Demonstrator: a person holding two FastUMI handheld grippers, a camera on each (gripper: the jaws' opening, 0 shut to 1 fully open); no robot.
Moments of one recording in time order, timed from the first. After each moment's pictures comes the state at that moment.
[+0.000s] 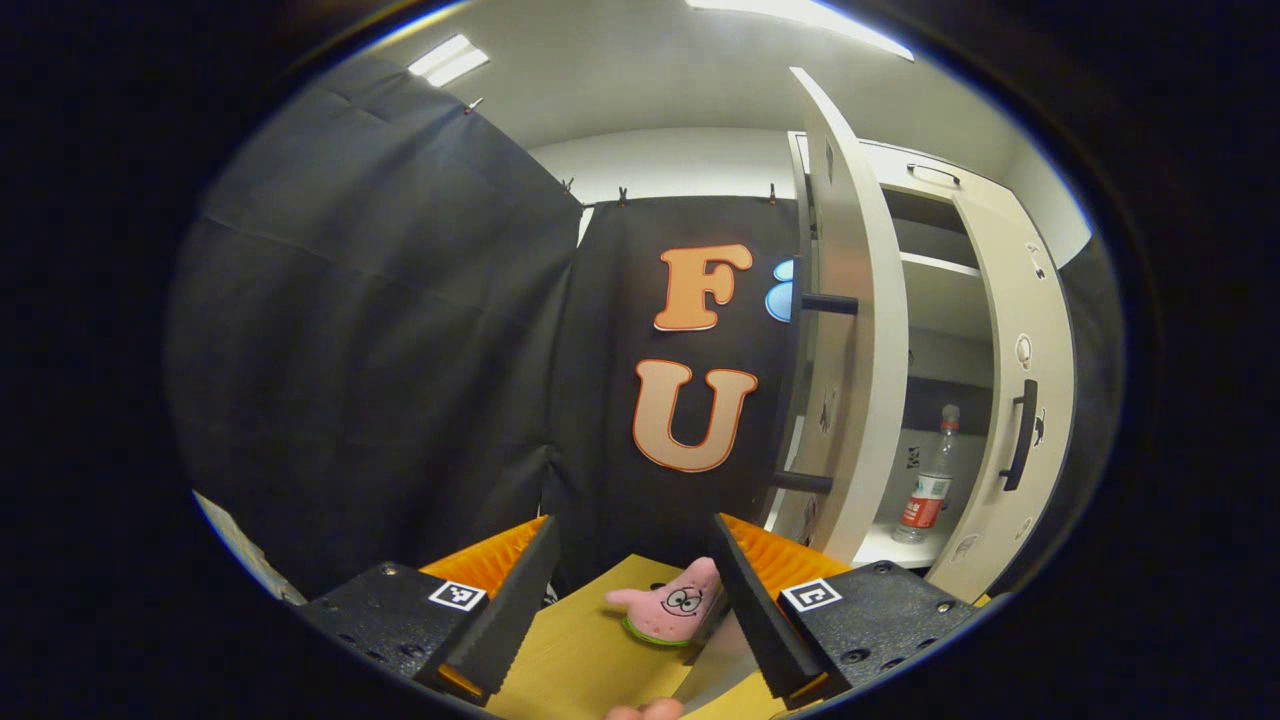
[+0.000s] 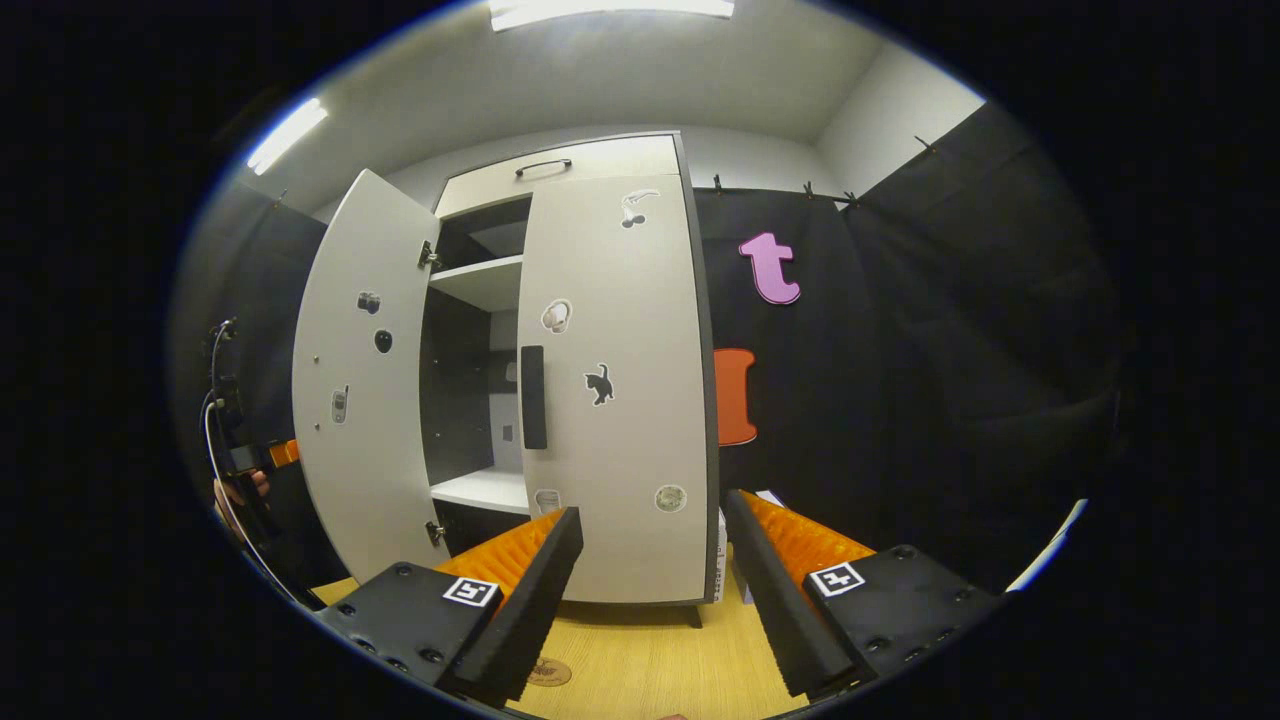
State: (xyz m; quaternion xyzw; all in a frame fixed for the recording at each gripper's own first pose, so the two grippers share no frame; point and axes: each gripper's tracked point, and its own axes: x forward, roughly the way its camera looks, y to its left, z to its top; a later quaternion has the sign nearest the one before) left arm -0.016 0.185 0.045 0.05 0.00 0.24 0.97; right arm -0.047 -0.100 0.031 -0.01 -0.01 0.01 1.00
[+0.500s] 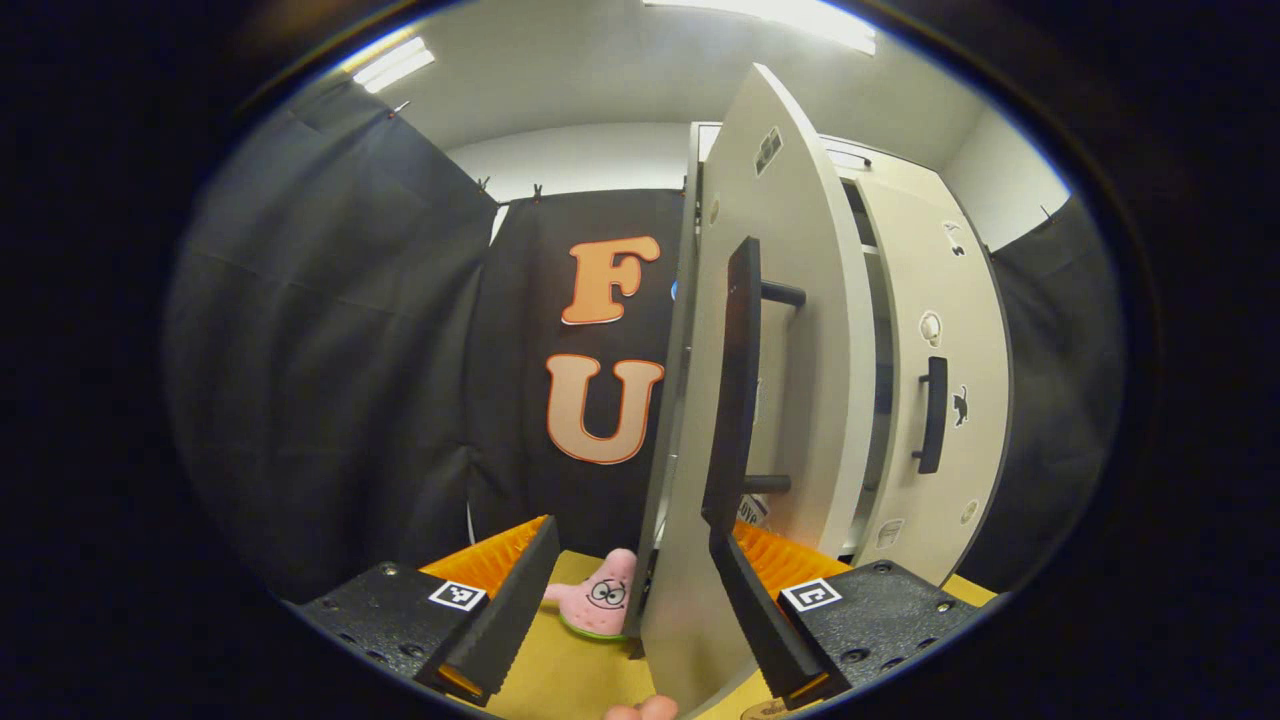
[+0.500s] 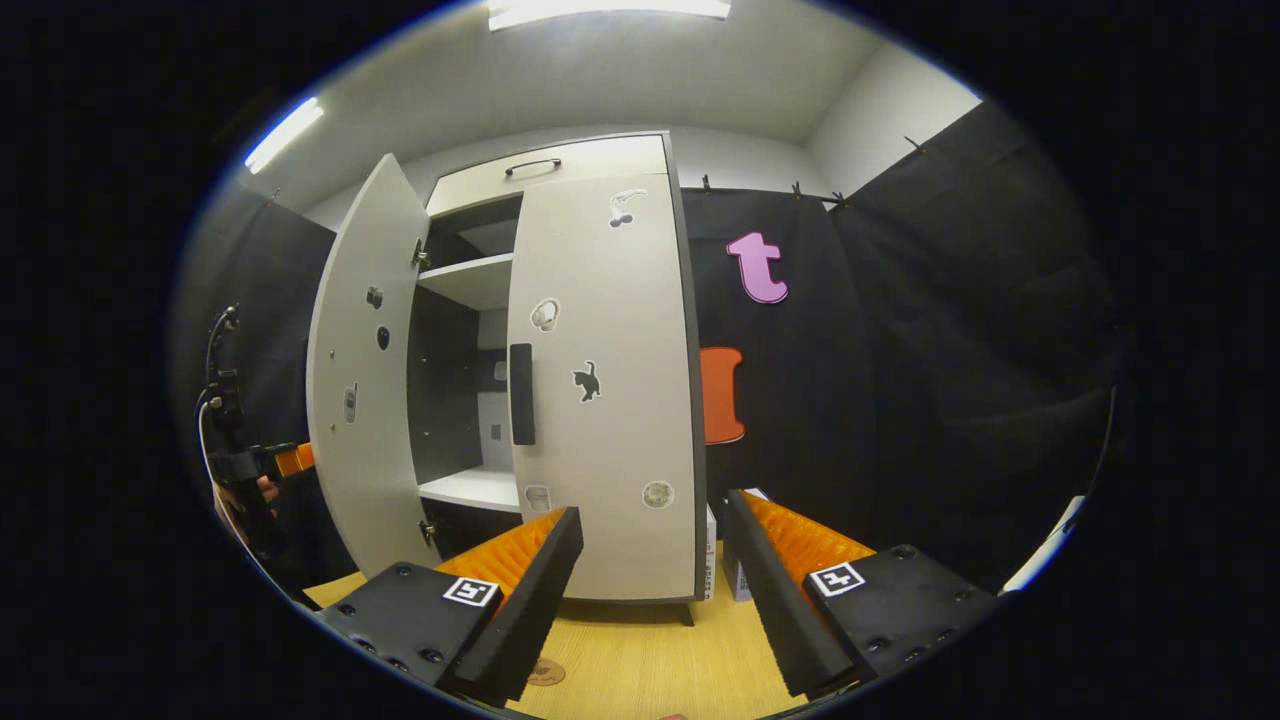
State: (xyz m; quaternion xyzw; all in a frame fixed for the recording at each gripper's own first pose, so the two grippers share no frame) left arm 0.023 0.096 0.025 0.07 0.02 0.13 0.99; right arm -0.055 -0.111 0.027 -0.01 -0.01 -0.02 1.00
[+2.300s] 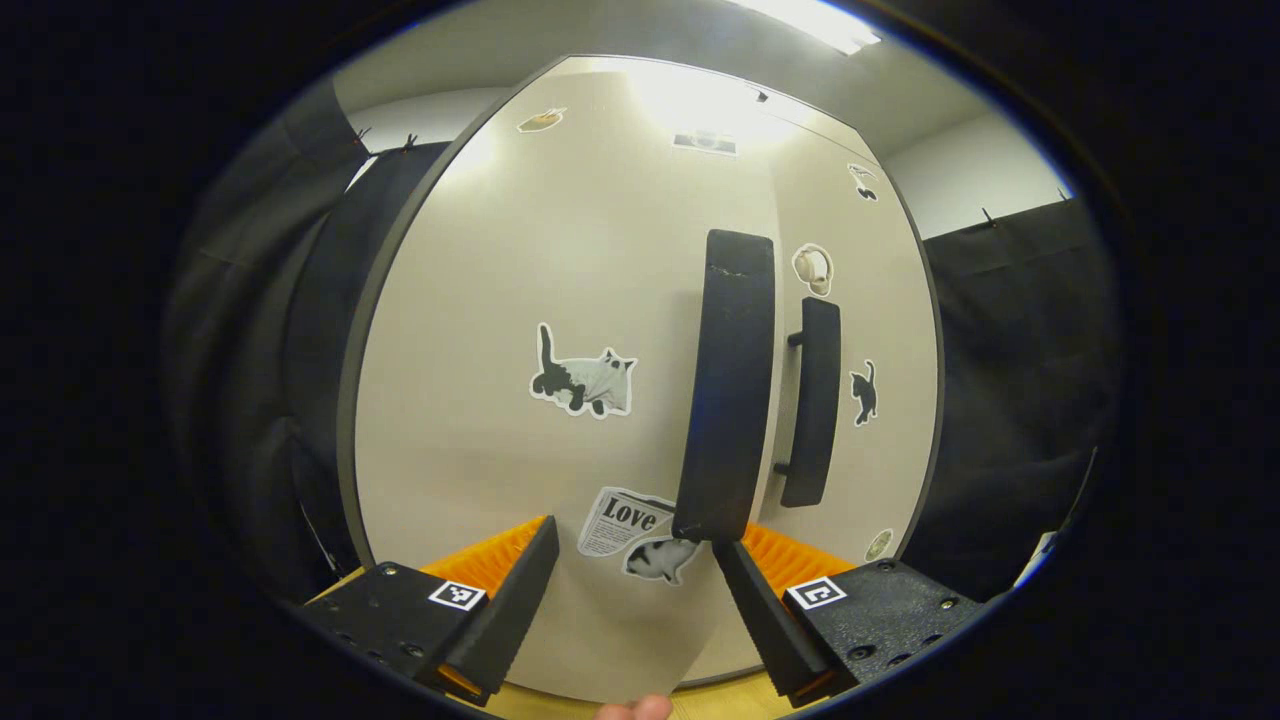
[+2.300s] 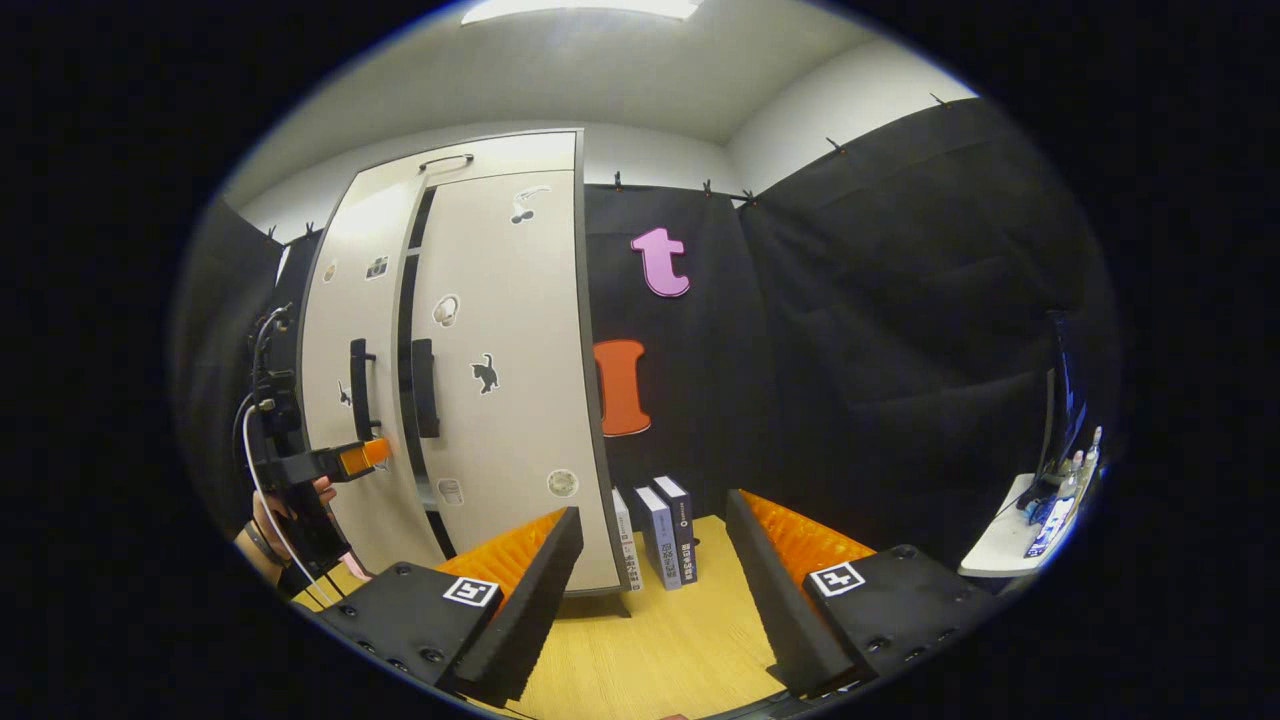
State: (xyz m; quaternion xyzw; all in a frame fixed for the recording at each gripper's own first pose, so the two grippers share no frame) left arm 0.148 -0.050 -0.042 0.03 0.05 -0.04 1.00; right arm -0.079 -0.165 0.018 0.01 -0.01 -0.16 0.99
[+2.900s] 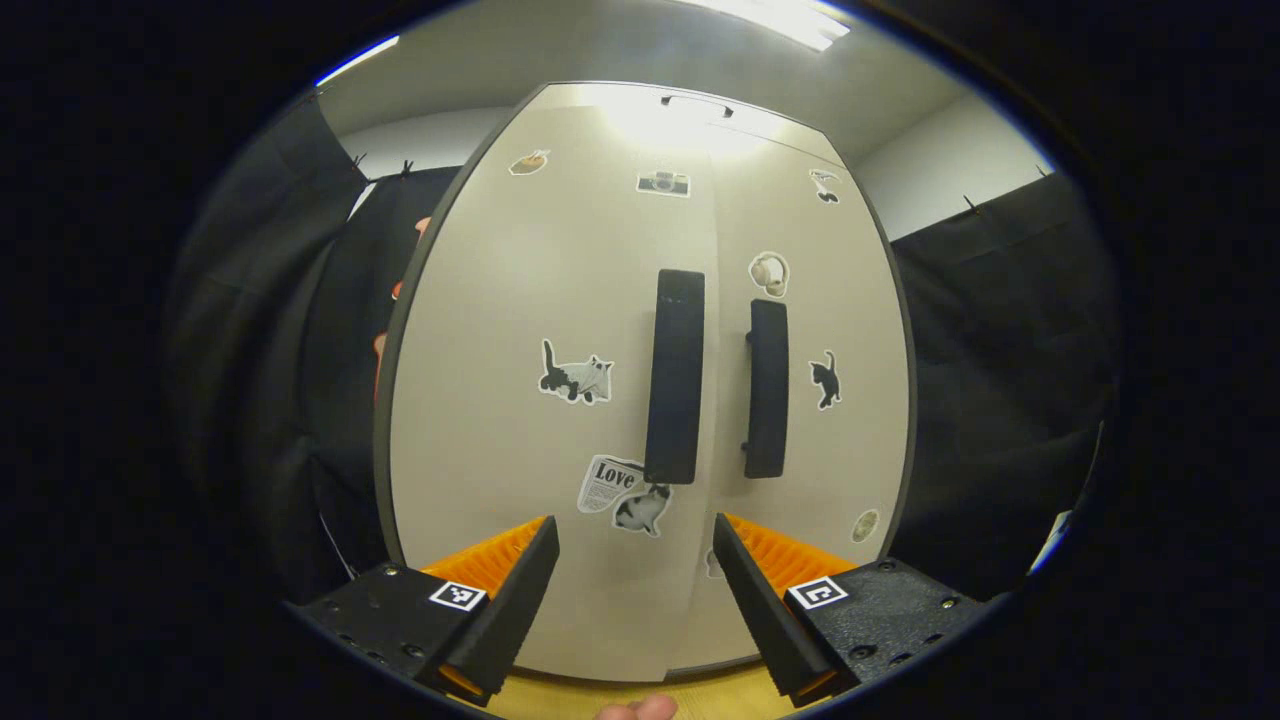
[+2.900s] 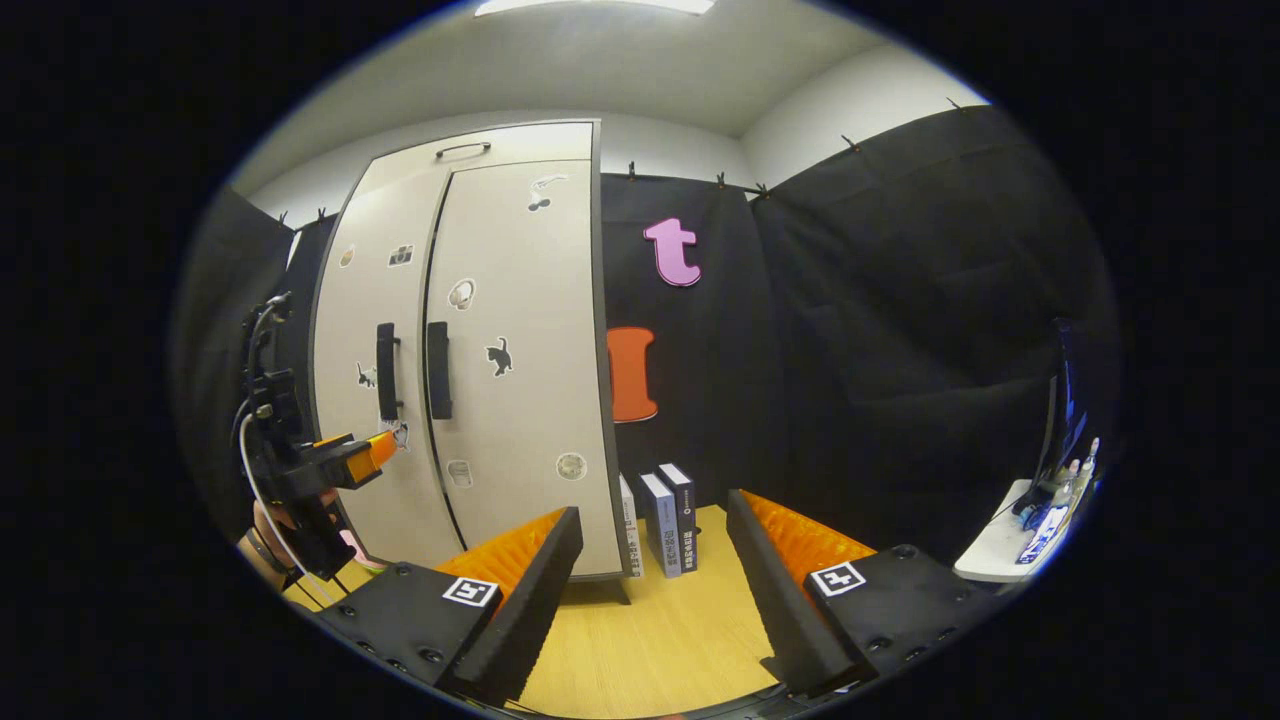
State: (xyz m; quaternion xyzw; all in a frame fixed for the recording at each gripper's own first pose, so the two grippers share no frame) left arm 0.067 -0.065 -0.028 0.04 0.04 -0.04 1.00; right arm -0.084 -0.147 0.007 0.01 0.02 -0.13 0.99
